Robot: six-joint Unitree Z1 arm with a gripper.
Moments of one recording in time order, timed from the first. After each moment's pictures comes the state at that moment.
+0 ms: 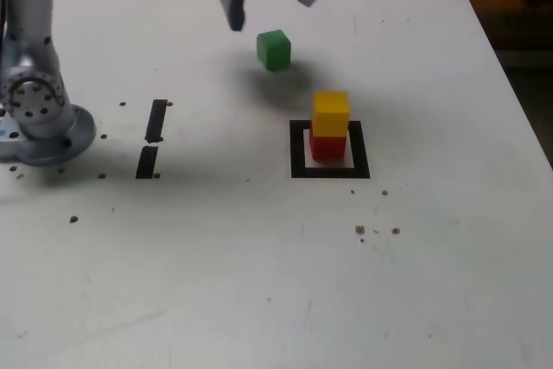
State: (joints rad) arm 0.40 1.92 -1.47 1.30 0.18 0.09
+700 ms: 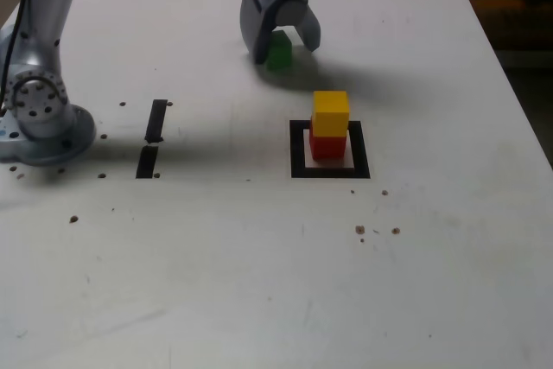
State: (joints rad) arm 0.44 2.08 -1.46 1.15 0.15 0.11
